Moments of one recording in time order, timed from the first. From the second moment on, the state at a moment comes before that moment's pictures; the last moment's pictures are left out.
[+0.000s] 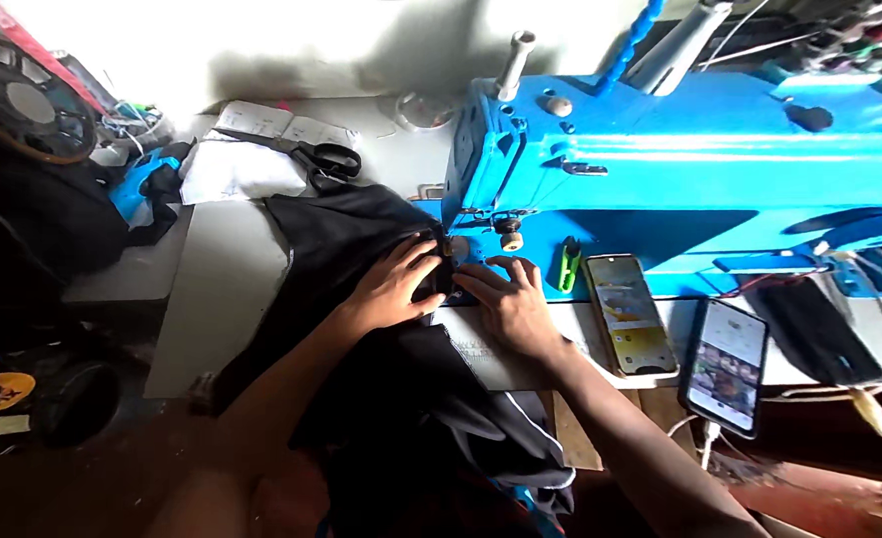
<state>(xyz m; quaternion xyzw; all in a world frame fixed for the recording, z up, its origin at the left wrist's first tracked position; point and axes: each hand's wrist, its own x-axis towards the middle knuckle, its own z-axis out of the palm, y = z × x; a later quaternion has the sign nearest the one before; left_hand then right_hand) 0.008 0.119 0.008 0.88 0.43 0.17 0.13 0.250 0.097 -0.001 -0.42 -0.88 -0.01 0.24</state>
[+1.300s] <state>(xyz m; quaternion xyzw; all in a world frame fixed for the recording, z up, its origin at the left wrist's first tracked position) 0.018 0.153 0.017 0.82 0.55 0.07 0.13 0.240 0.107 -0.009 -0.47 -0.85 -0.03 0.24</state>
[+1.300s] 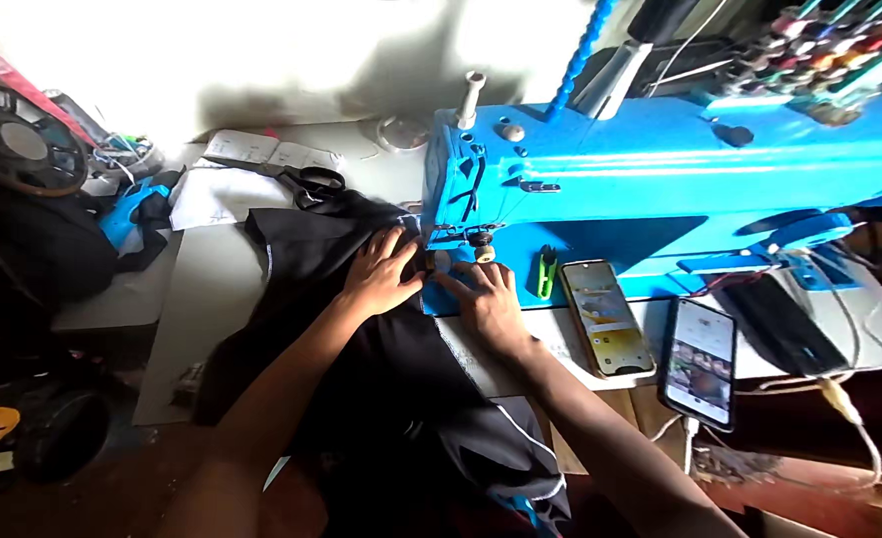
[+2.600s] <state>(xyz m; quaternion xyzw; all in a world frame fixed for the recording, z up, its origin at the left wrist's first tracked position) 0.053 0.086 0.032 0.72 0.68 0.05 0.12 0.176 -0.046 0.031 -0.16 -0.82 0.53 0.14</state>
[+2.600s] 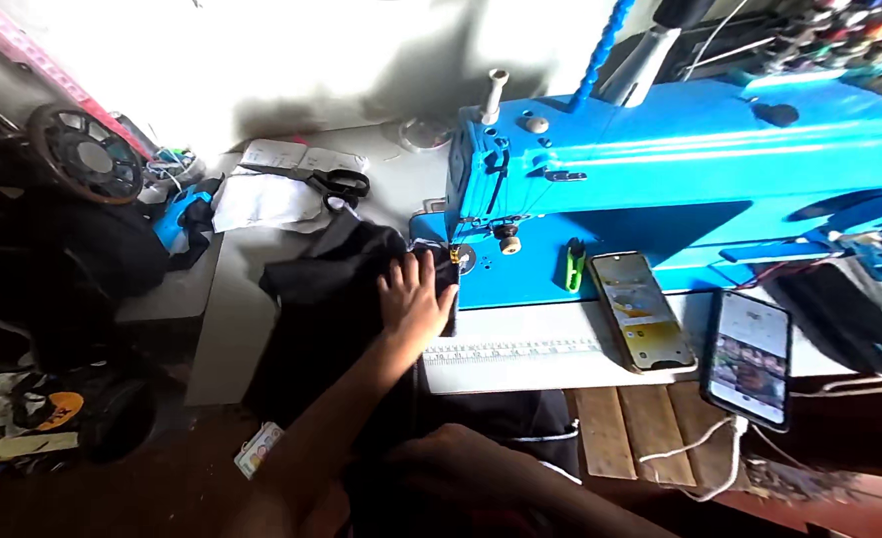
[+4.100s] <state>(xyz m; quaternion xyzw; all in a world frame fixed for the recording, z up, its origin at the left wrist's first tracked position) 0.005 0.154 0.021 0.86 0.50 0.05 0.13 0.234 0.061 0.000 -0.47 -0.84 0.03 0.28</state>
